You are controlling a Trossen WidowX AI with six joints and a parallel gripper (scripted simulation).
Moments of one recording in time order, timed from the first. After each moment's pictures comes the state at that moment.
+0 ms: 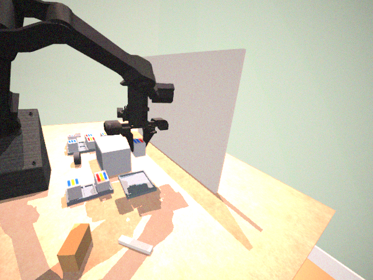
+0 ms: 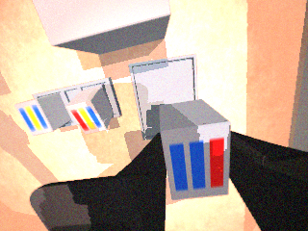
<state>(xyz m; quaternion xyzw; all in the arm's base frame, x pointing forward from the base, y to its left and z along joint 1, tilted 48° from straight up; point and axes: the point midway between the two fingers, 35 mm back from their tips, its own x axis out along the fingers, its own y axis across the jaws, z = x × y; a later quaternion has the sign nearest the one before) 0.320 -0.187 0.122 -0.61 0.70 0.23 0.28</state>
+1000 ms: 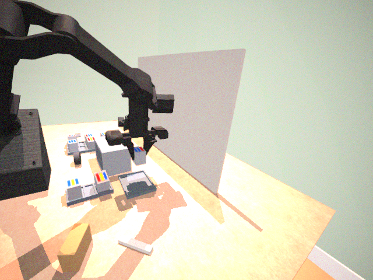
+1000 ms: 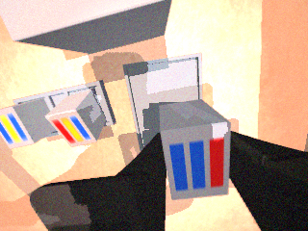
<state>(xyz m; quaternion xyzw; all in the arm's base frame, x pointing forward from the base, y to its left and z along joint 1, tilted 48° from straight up) 0.318 -0.209 0.101 -0.61 0.70 0.23 0.28</state>
